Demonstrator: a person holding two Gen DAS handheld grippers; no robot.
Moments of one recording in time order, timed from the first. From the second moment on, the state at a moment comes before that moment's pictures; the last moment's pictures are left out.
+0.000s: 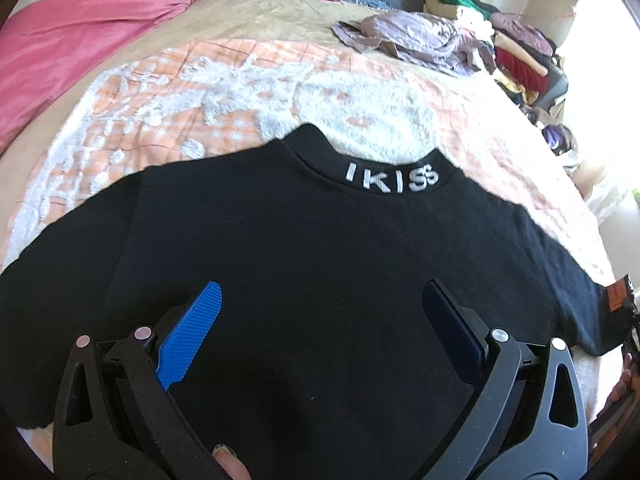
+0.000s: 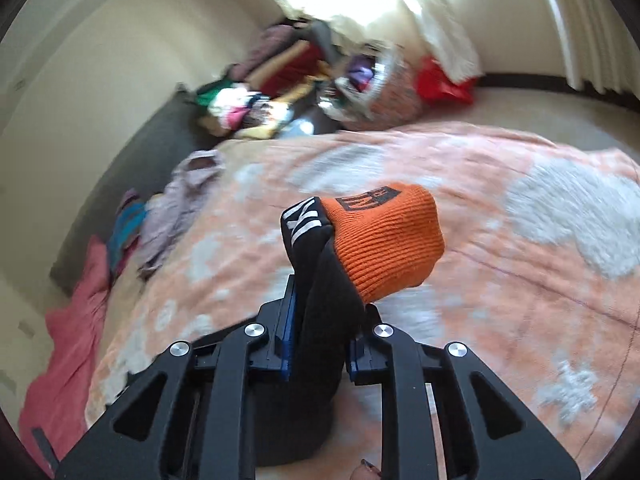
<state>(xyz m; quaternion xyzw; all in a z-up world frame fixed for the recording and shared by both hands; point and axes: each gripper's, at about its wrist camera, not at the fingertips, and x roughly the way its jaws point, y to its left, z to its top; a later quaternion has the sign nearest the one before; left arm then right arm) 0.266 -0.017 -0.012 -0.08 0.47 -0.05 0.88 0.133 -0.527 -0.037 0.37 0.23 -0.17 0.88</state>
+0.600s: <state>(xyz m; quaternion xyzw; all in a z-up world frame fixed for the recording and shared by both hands) 0.252 0.035 0.021 -0.15 0.45 -0.07 0.88 0.192 -0.340 0.060 0.17 0.24 0.03 0.96</state>
